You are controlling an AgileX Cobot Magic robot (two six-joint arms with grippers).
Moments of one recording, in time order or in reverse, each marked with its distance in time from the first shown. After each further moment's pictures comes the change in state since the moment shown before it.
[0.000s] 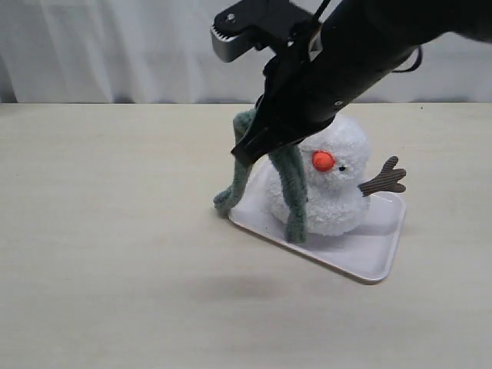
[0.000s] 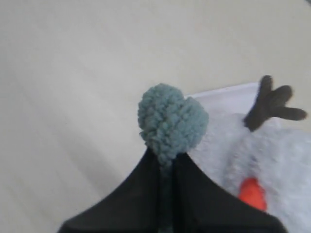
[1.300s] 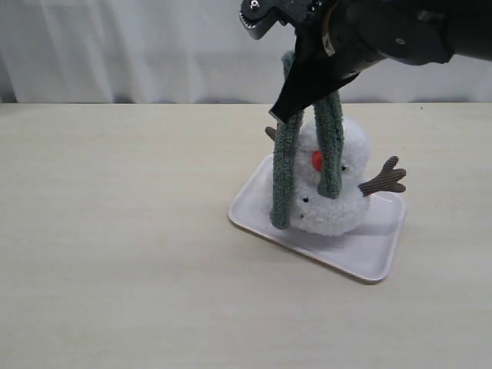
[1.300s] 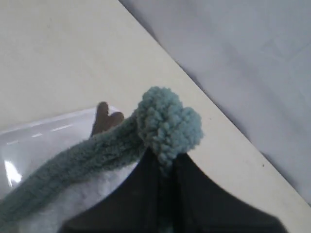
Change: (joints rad) left arm 0.000 0.000 0.000 0.000 0.000 0.000; right arm -0.022 0.059 0.000 -0.651 -0.138 0.358
